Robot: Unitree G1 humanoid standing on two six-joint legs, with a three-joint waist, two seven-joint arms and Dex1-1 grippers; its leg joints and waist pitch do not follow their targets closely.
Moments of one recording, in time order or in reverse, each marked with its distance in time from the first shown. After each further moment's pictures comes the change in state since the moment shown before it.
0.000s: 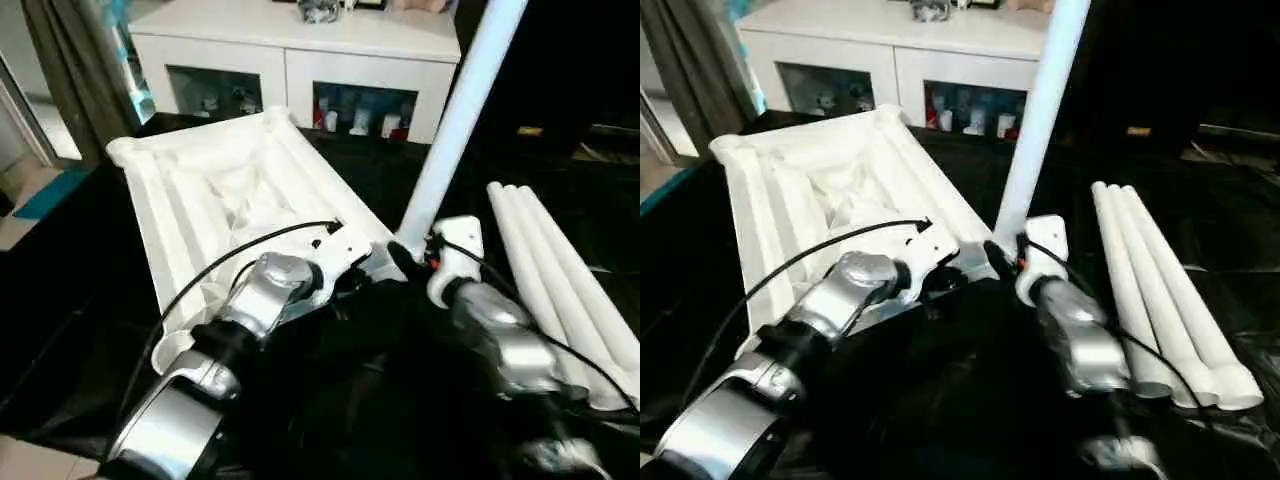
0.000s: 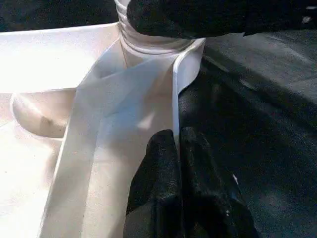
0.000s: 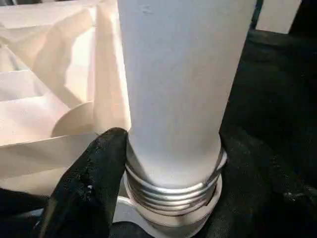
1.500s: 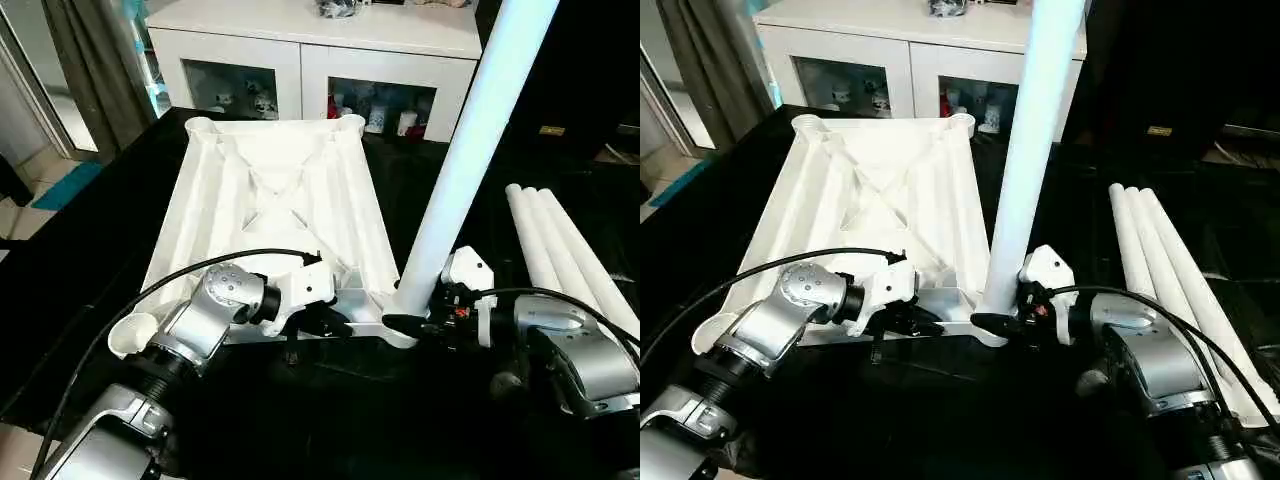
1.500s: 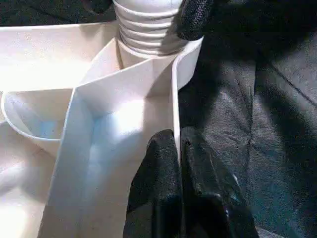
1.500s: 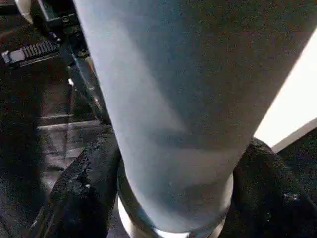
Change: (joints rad) left arm 0.196 0.270 -0.078 -0.313 -0.082 -0.161 -0.501; right arm 0.131 -0.405 0.171 -0.241 0.118 0.034 0.777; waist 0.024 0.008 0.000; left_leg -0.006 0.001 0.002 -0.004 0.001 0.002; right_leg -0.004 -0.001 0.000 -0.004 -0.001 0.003
